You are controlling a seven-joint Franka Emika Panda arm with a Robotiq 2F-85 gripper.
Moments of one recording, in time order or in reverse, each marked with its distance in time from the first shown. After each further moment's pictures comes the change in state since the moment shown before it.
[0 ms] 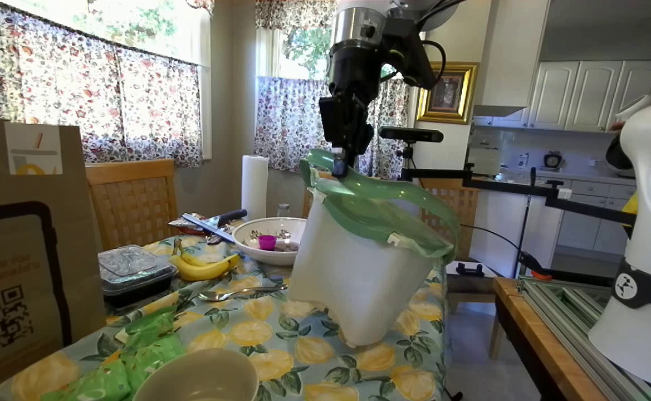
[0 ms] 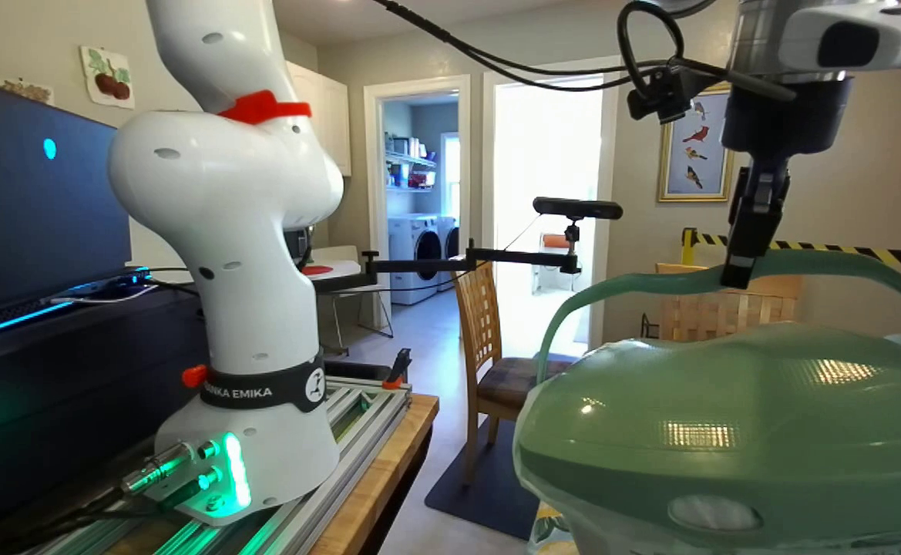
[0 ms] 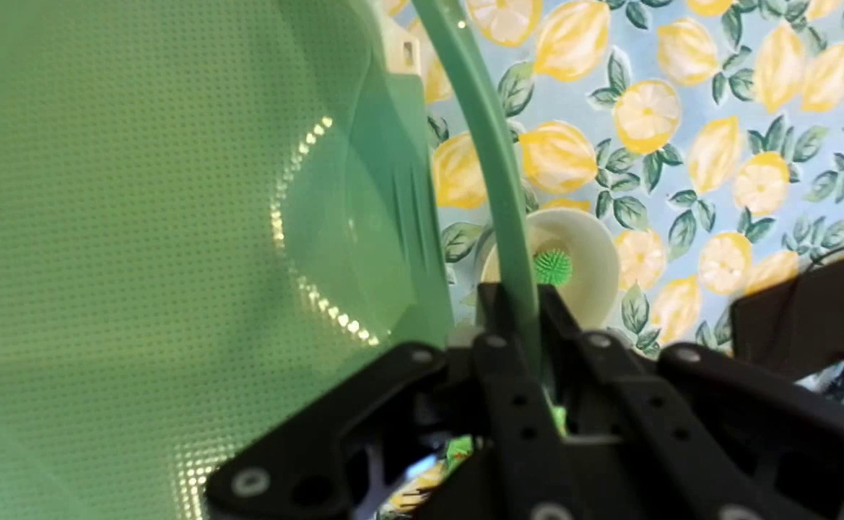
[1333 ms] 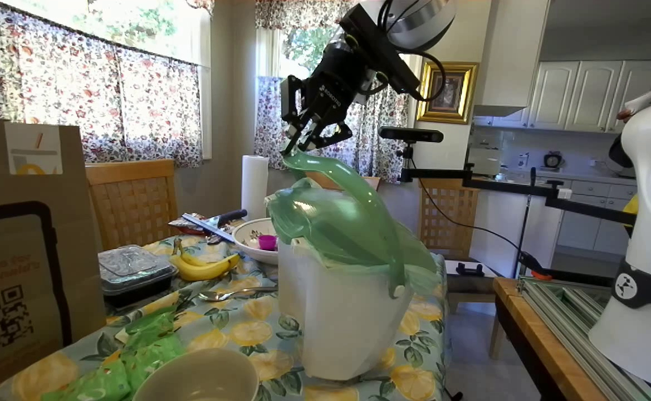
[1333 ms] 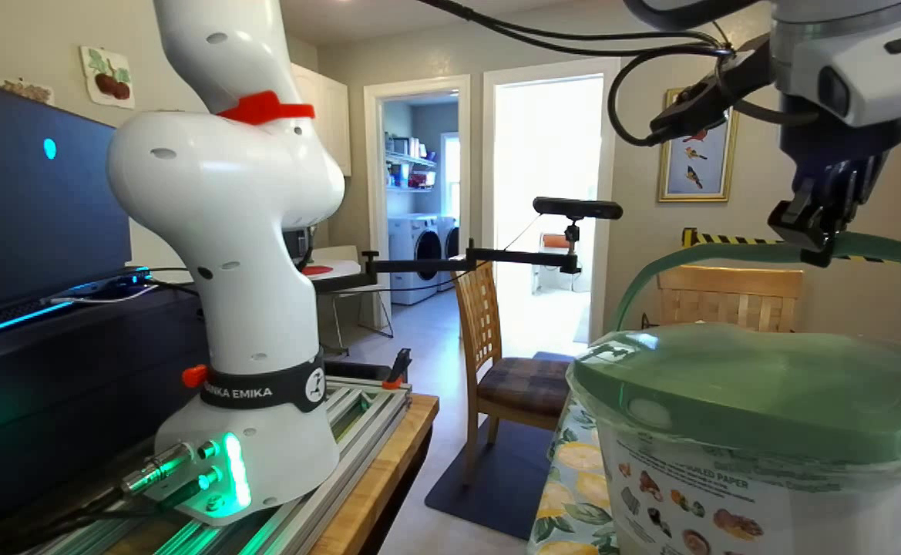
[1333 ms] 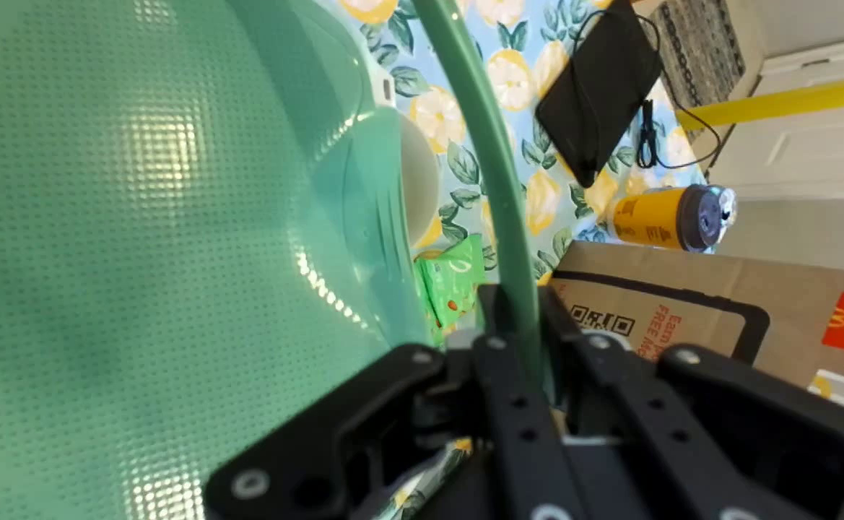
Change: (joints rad) arm -0.022 0.050 -0.020 -0.004 0.508 0.195 0.094
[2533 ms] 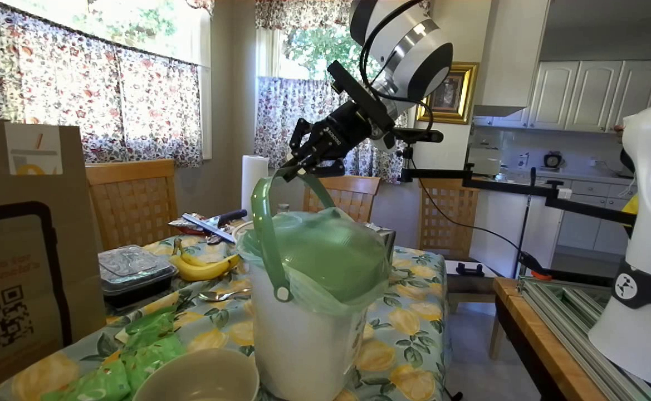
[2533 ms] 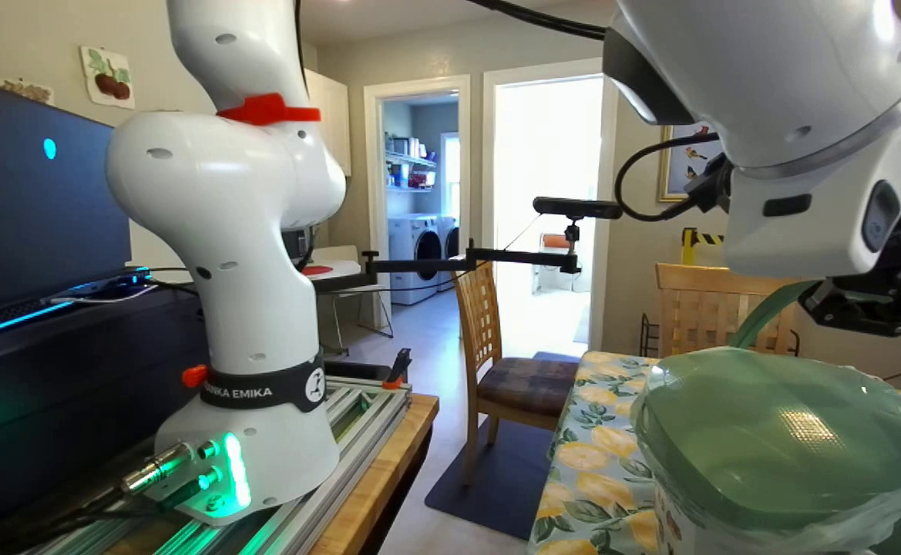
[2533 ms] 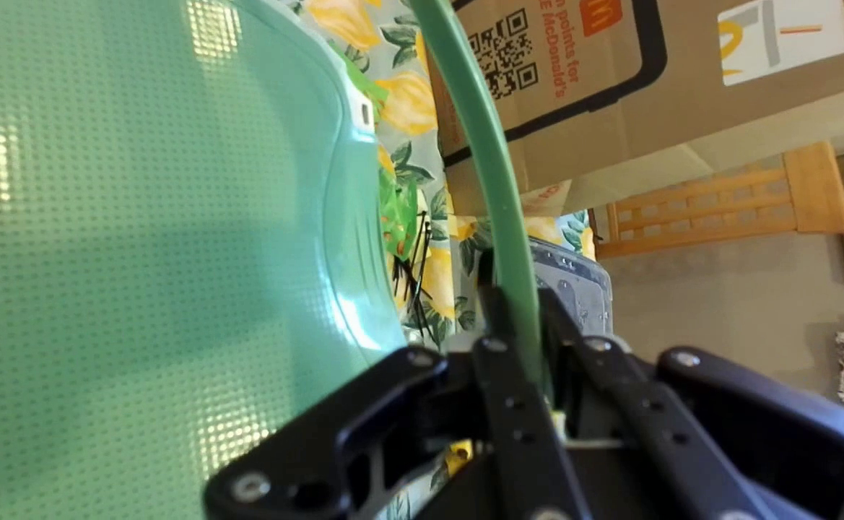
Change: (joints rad) arm -0.021 0.090 -0.007 -0.075 0.776 0.373 -0.120
